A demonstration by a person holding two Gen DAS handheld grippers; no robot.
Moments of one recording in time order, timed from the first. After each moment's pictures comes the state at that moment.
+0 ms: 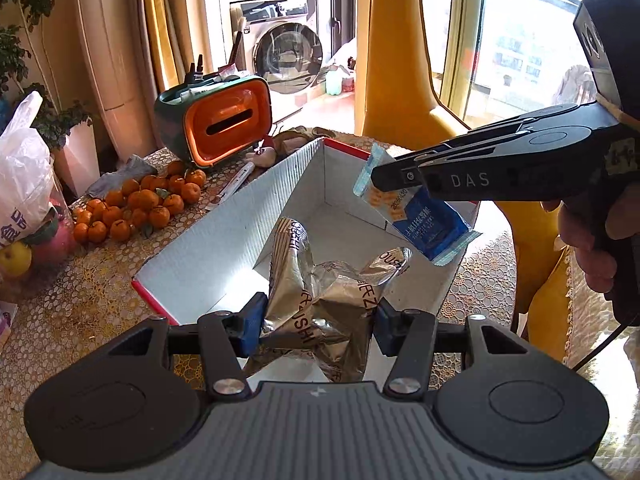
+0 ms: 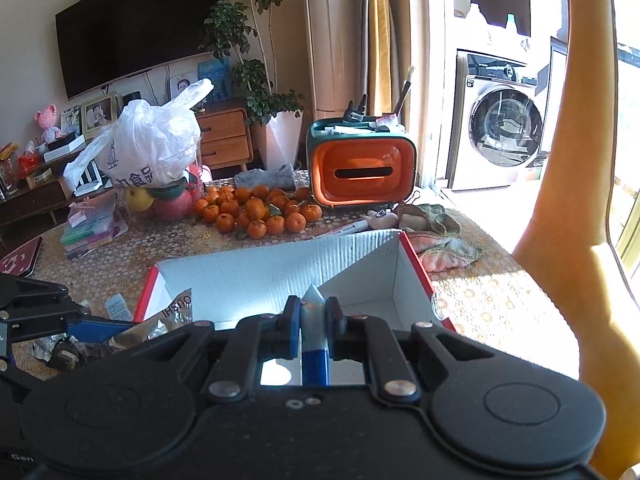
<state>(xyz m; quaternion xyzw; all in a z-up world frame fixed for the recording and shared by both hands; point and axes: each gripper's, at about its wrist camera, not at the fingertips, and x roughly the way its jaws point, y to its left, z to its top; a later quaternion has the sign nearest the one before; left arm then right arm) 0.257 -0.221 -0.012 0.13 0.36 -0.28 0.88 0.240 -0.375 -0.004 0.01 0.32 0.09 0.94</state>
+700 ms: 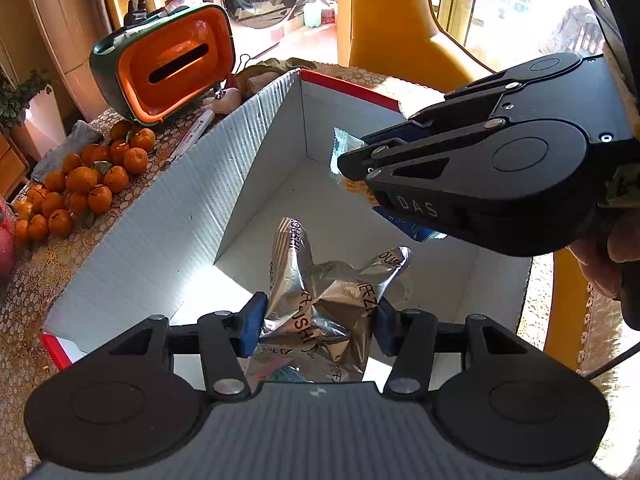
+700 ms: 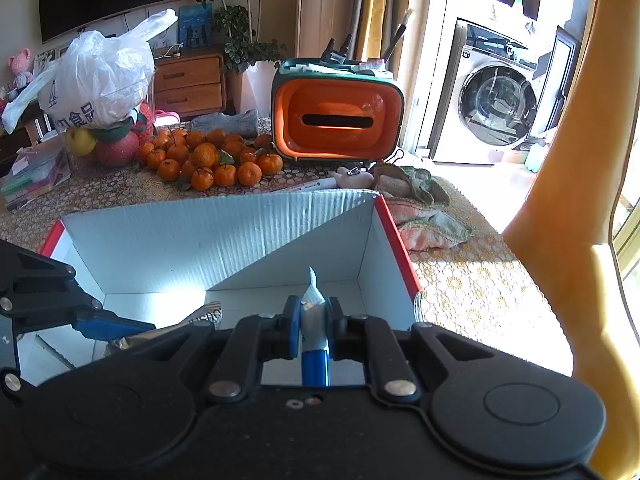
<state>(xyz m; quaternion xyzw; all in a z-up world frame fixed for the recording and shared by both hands) 0.331 -0.283 -0.066 0.18 0.45 -0.29 0.82 0.307 -0.382 -0.057 -0.05 0.39 0.06 0.92</state>
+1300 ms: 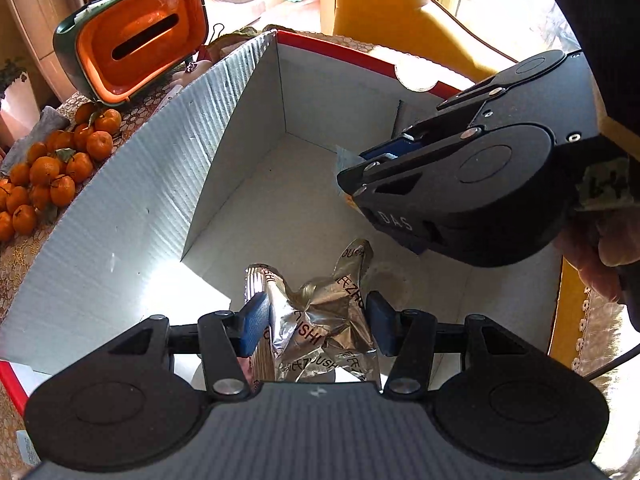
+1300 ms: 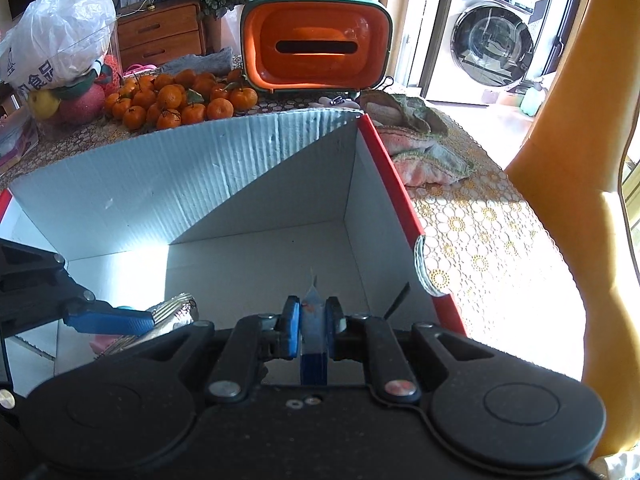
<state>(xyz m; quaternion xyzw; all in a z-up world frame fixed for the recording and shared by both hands) 0.350 -0.298 -0.088 0.19 0.48 -0.31 0.80 0.329 -0.392 -0.091 -0.04 0.47 0.03 0.88</state>
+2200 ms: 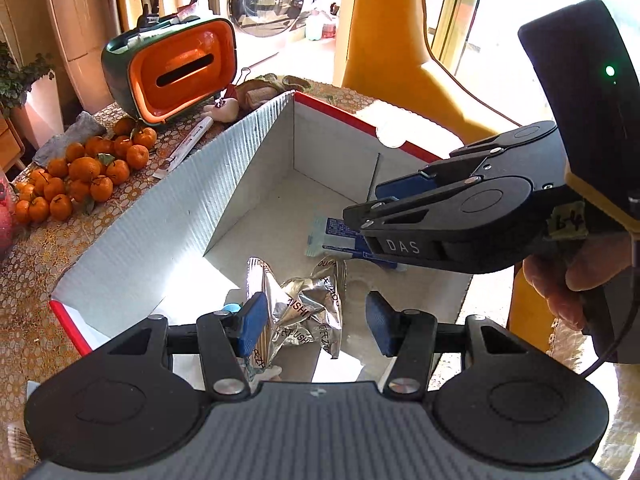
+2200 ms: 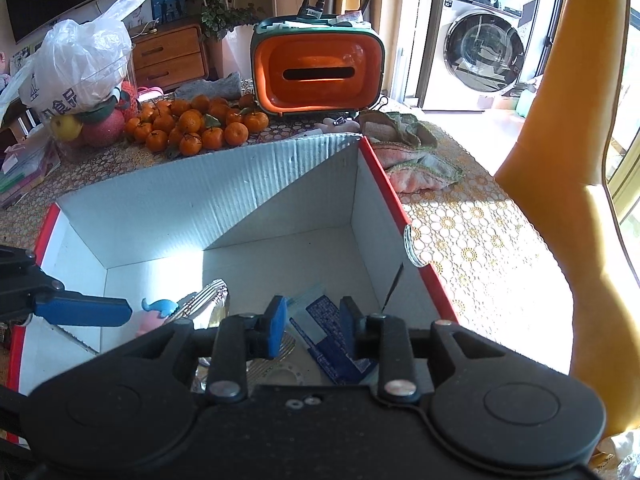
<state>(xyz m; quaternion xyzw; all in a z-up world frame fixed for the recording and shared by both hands) 0.305 -0.264 -0.034 0.12 0.45 -0.30 0.83 0.290 -0.387 -0.056 -0.01 0.44 0.04 0.90</state>
